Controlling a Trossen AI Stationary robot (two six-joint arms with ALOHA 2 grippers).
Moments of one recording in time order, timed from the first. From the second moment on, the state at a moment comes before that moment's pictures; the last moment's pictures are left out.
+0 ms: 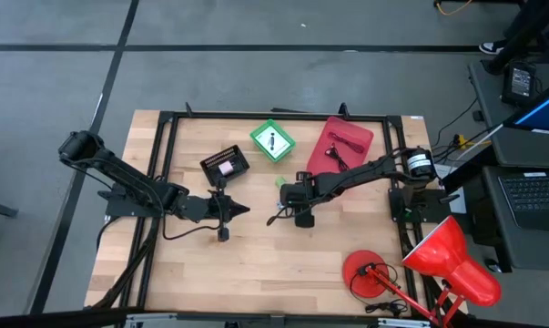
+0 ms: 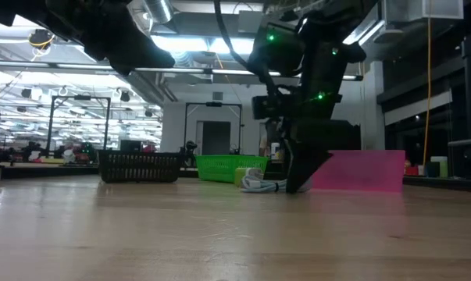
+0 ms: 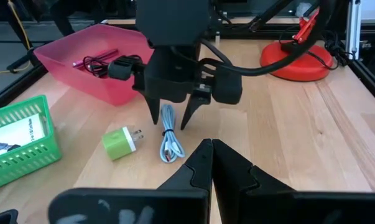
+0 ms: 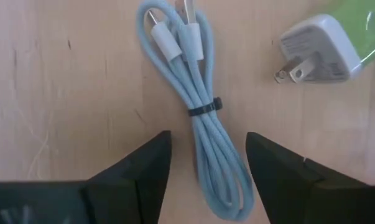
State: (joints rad) left arm -0.40 1.20 0.51 0.28 -0.52 -0.20; right arm 0.05 1.94 1.17 -0.53 0.19 0.02
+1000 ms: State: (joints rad) left arm -0.40 1.20 0.51 0.28 -0.52 -0.20; right arm 0.06 1.92 1.19 -0.60 0.07 0.04
